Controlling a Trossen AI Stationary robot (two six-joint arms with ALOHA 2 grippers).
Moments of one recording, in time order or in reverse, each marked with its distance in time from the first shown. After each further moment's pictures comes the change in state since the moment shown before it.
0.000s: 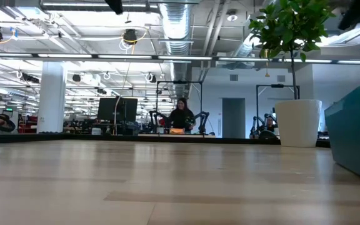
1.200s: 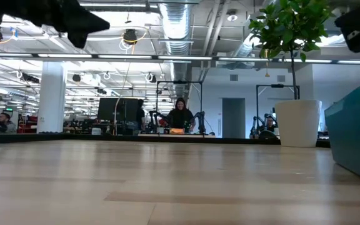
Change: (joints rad) left arm 0.389 -1.155 -1.351 1.576 0.535 0.434; right arm 0.126 -0.936 -0.749 0.804 0.313 -0.735
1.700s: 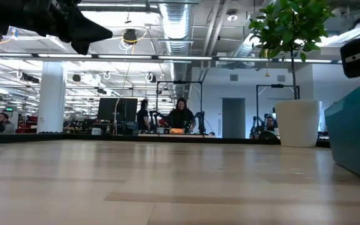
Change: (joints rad) left arm 0.116 0.003 -0.075 0.085 0.100 0.046; right arm -0.052 -0.222 -0.360 0.432 -0.278 -0.364
